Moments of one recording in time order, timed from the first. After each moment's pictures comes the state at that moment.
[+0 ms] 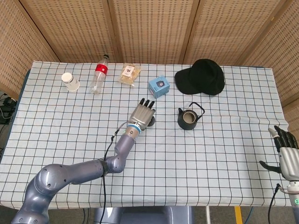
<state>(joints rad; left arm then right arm) -1.35 -1.93 -0.28 -0.96 0.41 0.73 0.91 0.12 -1.15 0.09 -1.40 -1.44 1.40 0.23</state>
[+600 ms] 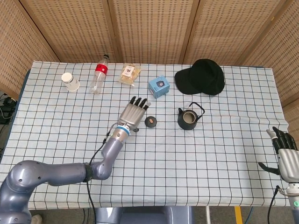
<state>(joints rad) -1.20 -1.71 -0.24 -1.36 0.53 0.97 0.82 0.11 -1.14 0.08 -1.42 -1.46 1.41 0.20</state>
